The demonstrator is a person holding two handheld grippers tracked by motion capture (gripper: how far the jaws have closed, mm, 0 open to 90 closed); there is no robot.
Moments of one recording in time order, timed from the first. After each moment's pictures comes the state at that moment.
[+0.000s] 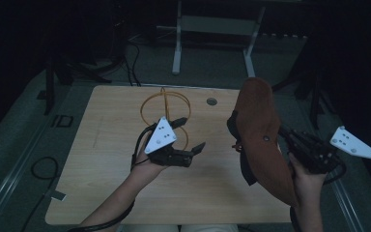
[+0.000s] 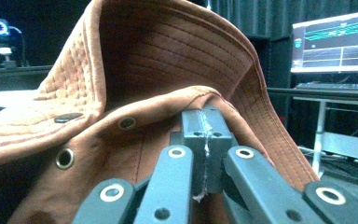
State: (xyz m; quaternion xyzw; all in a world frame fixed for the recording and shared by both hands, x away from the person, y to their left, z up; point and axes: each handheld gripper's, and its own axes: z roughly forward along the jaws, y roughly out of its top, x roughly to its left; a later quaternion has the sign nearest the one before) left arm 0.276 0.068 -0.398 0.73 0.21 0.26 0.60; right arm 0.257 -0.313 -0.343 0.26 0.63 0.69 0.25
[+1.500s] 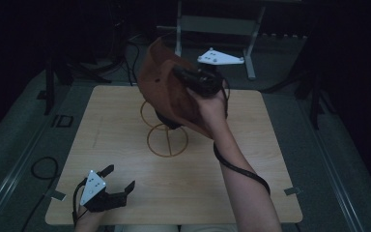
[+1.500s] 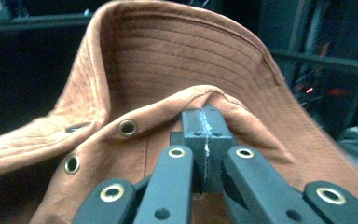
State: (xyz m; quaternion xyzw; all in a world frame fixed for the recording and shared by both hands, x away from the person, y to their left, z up) left arm 0.206 0.212 -0.551 0.70 0.39 0.30 0.52; right arm 0.411 -0.081 -0.299 0.22 0.73 0.62 0.18
